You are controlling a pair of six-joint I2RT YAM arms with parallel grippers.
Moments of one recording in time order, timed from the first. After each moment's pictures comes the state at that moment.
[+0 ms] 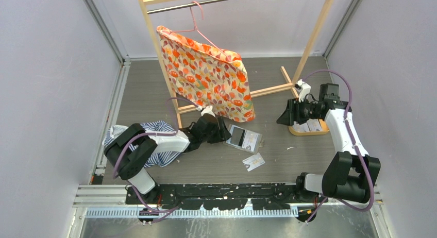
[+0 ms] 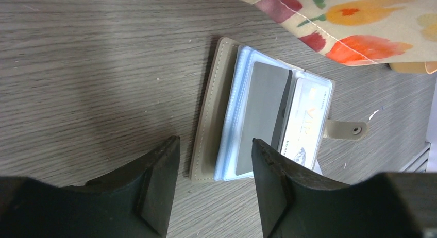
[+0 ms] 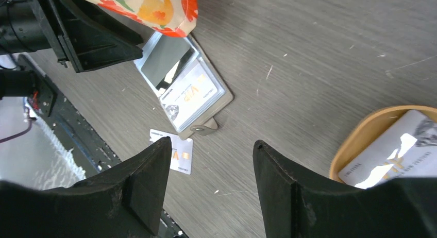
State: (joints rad) left arm -0.84 1.62 0.69 0.25 -0.07 -0.89; right arm -0.21 1.29 0.95 -0.78 -0.84 -0.37
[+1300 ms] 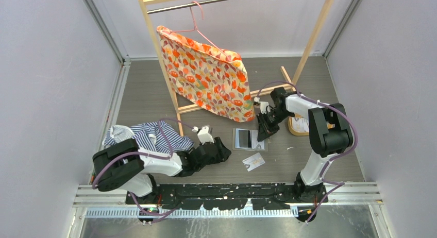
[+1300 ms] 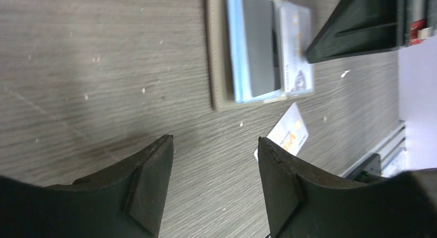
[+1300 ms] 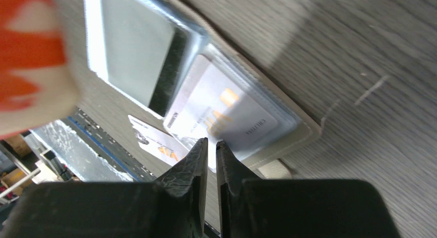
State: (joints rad) left arm -1.13 1.42 0.42 0.42 -0.39 -1.07; right arm 0.21 1.79 1.06 -0.82 -0.59 -0.22
